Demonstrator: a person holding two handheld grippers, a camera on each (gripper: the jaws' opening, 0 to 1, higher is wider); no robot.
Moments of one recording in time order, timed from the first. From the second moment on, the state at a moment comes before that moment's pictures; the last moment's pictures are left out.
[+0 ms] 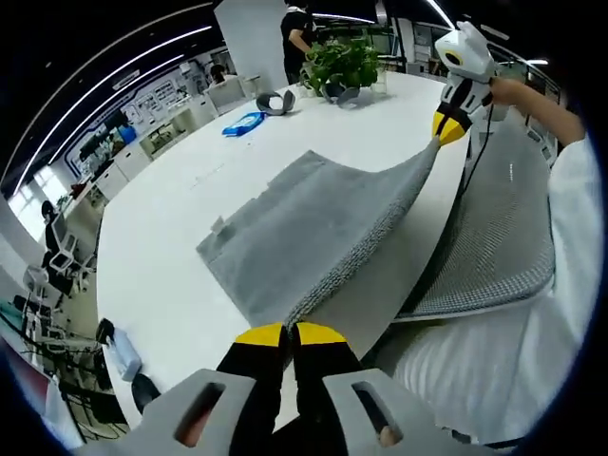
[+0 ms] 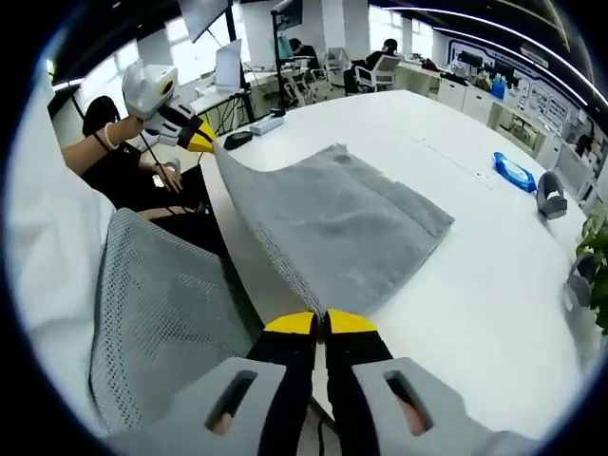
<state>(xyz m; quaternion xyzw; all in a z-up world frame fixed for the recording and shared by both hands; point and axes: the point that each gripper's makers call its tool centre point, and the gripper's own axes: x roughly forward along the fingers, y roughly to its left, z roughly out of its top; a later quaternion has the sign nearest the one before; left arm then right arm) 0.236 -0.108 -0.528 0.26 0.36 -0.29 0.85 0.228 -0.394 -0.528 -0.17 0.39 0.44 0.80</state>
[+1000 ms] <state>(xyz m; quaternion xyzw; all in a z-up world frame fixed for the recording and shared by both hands) 0.324 -0.103 -0.491 0.30 0.32 -0.26 0.86 0.318 -0.387 -0.485 -0.23 0.30 0.38 0.85</state>
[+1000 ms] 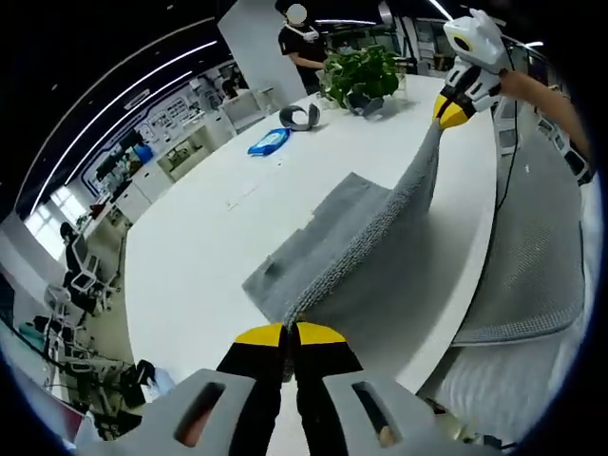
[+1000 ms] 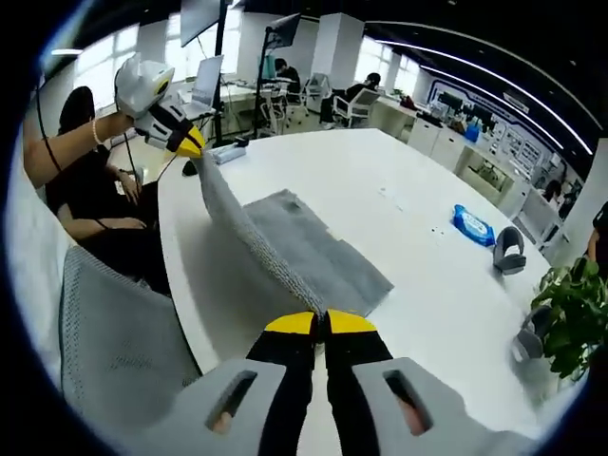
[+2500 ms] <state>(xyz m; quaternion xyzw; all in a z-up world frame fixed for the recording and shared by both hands) 0.428 -0.098 -0.539 0.27 0.32 -0.20 0.88 0.431 -0.386 -0.539 -0.18 0.30 0.30 0.89</state>
